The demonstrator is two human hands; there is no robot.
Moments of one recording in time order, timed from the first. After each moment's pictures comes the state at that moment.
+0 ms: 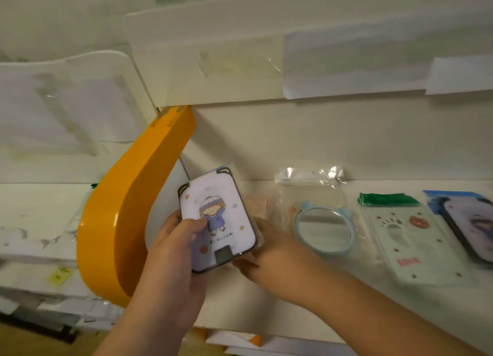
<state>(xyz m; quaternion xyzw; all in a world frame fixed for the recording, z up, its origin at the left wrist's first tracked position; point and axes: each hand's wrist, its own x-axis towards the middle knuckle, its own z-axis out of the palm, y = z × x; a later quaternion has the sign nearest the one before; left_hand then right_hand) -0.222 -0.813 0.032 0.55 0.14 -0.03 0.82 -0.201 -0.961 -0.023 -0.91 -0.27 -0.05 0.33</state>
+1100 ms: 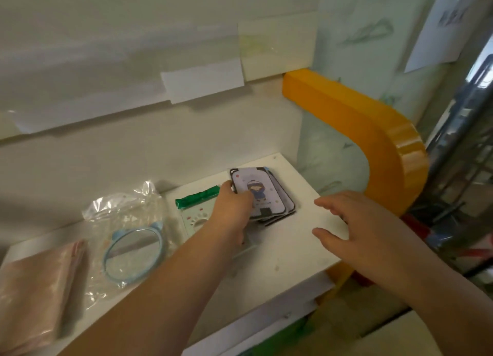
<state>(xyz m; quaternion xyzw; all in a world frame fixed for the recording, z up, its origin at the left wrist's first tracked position) -0.222 -1.173 -0.018 0.74 -0.03 -0.29 0.61 -0.411 -1.285 0.012 -0.95 0.23 -0.10 0.20</state>
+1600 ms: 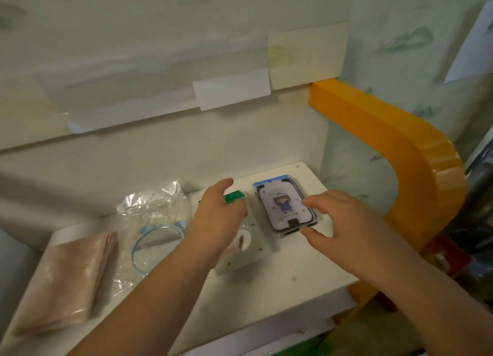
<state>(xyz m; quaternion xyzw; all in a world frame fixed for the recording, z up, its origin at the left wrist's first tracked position) -0.233 -1.112 0.022 0.83 -0.12 -0.15 0.52 -0.368 -1.276 0.013 -0.95 0.15 -0.13 0.22</state>
